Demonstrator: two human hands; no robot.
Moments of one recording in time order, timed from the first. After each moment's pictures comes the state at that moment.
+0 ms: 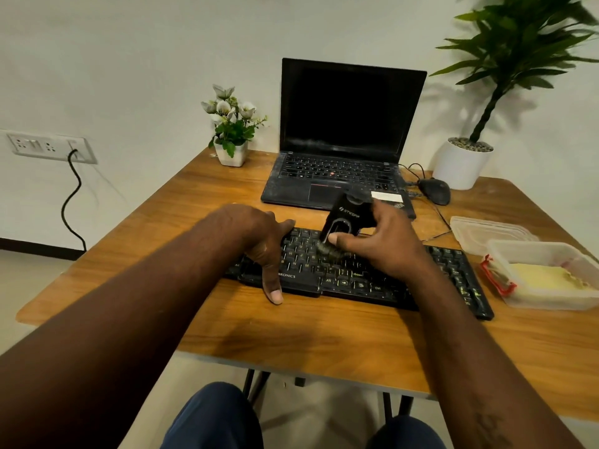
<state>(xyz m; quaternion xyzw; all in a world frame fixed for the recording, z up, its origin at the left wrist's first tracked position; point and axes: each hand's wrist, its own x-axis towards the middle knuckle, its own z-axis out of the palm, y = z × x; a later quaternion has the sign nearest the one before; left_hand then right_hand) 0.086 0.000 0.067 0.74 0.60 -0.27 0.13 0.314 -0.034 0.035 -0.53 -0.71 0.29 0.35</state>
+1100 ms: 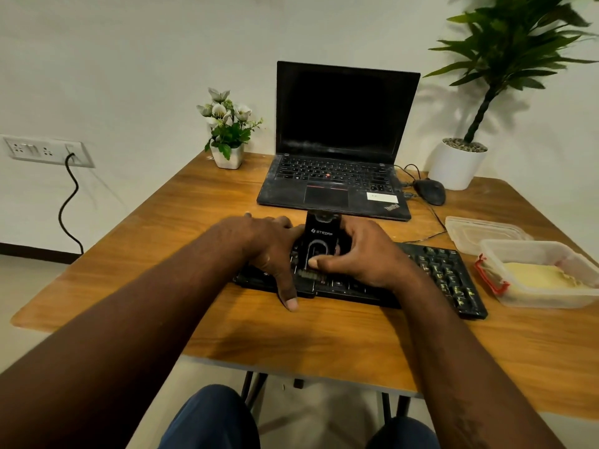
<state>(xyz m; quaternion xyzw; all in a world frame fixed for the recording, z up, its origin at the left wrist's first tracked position) 0.100 -0.008 0.058 0.79 0.56 -0.21 0.12 0.303 -0.040 0.030 -0.49 -0.75 0.35 0.28</state>
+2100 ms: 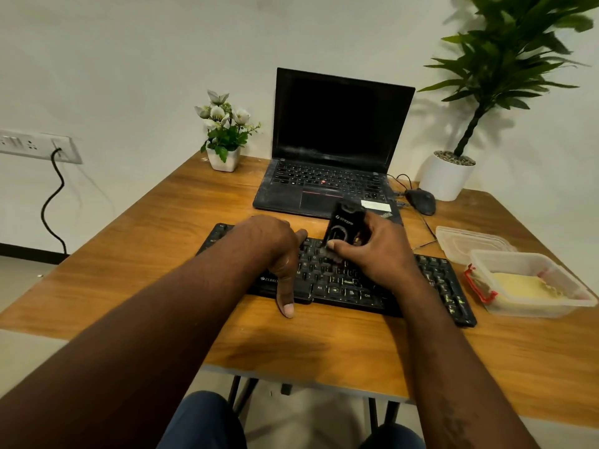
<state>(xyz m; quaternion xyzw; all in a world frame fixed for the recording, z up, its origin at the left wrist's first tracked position) 0.123 -0.006 0.066 0.75 0.59 -0.29 0.10 0.313 -0.032 0.027 -0.62 -0.67 0.19 0.36</state>
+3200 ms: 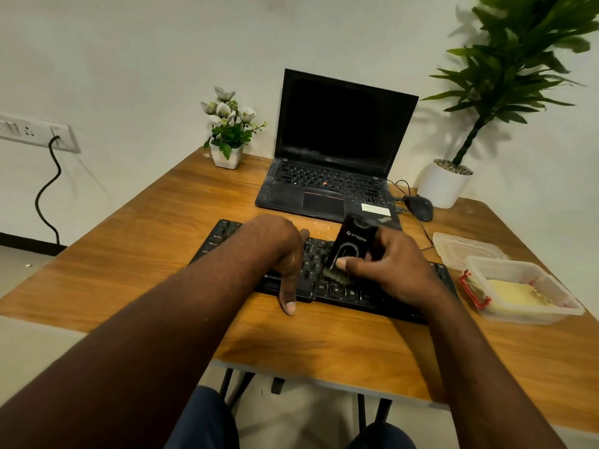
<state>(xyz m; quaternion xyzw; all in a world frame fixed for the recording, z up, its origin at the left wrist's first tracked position) 0.123 -0.015 0.071 0.76 0.58 -0.27 0.10 0.326 -0.063 0.043 -0.60 -0.68 0.29 0.31</state>
